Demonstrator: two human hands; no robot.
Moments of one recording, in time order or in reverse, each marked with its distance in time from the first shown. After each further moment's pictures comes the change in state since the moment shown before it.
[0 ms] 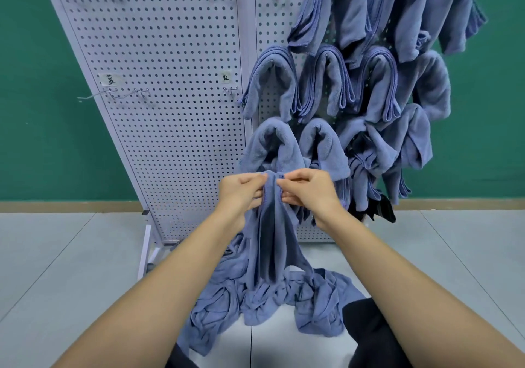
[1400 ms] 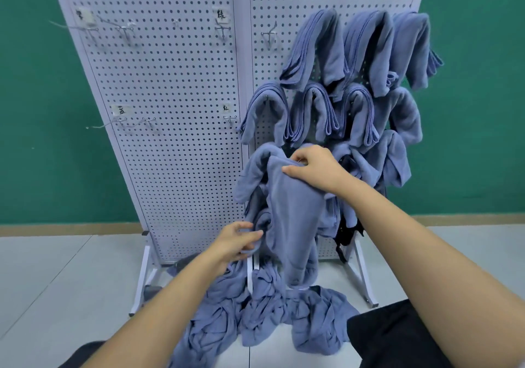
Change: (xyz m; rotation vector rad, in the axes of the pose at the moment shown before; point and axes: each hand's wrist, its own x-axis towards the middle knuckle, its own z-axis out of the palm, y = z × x) left_hand -0.014 -0.040 -0.038 0.296 -0.207 -0.209; right_hand 0.014 -0.083 -0.033 -0.902 -0.122 -0.419
